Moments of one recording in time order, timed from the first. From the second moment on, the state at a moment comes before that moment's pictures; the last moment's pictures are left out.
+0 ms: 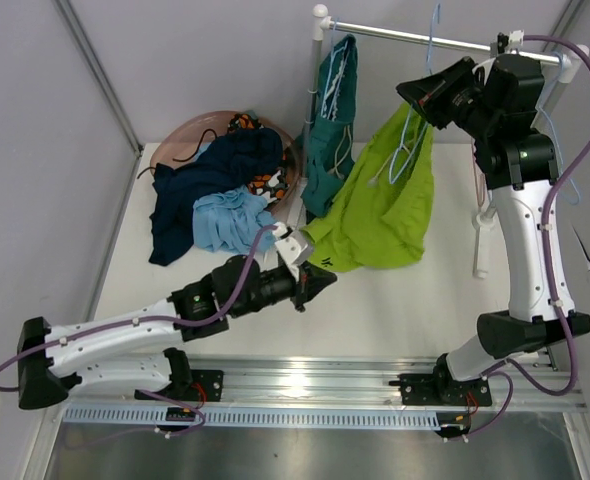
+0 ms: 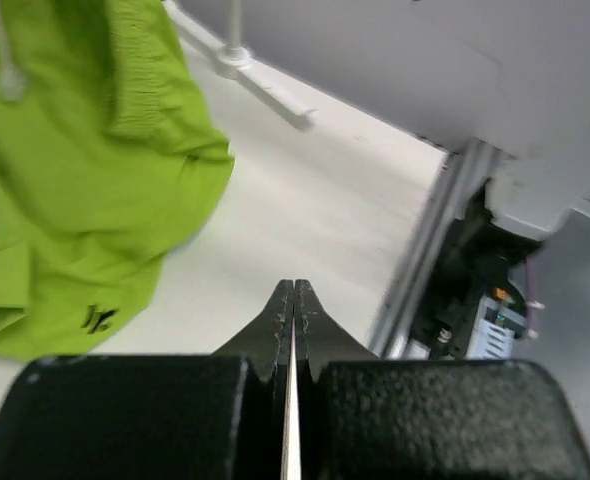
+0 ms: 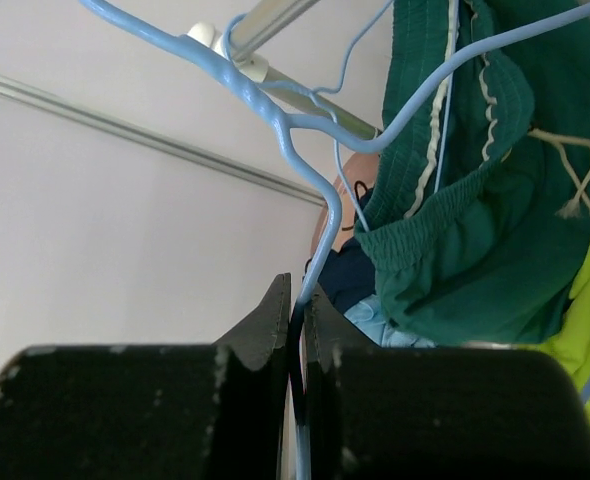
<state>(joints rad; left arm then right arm) -1.17 0.98 0.80 0.08 -0.04 -0.21 0.19 1.56 2.13 -0.66 -0.26 0.95</state>
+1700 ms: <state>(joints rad) -0.83 2.18 2.07 0.00 -0.16 -0.18 0.66 0.93 1.83 -0.45 -0.21 1.41</state>
